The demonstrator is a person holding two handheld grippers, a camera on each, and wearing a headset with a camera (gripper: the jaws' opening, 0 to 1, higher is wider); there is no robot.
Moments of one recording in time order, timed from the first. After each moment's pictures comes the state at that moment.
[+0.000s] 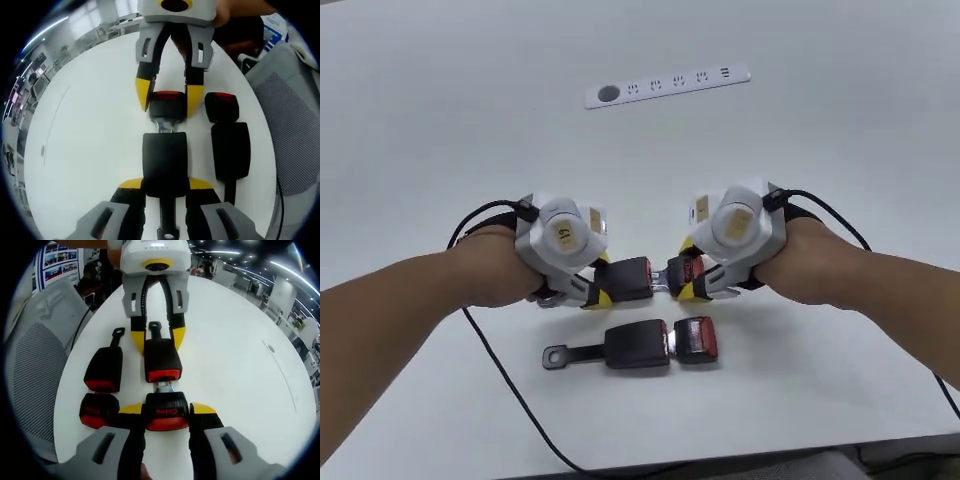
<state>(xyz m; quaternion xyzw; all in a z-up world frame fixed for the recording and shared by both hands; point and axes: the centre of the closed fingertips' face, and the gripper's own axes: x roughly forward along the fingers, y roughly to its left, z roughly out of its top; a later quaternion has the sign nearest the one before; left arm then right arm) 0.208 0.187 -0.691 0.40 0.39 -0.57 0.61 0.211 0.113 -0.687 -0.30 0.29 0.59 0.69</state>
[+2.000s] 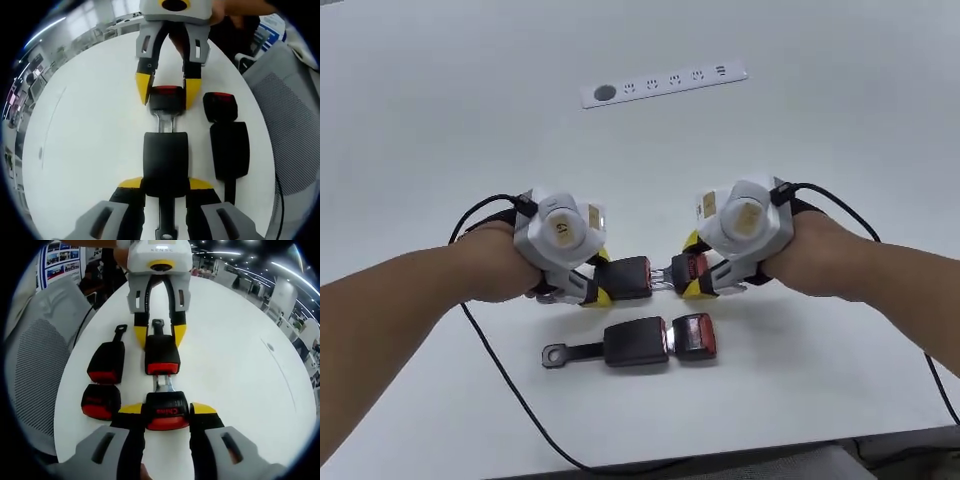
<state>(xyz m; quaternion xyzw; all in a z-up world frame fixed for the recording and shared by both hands) 0.208 0.184 -0.689 0.39 0.39 -0.58 0.60 0.212 0.093 -0.687 -0.30 0.29 0.59 0.69</state>
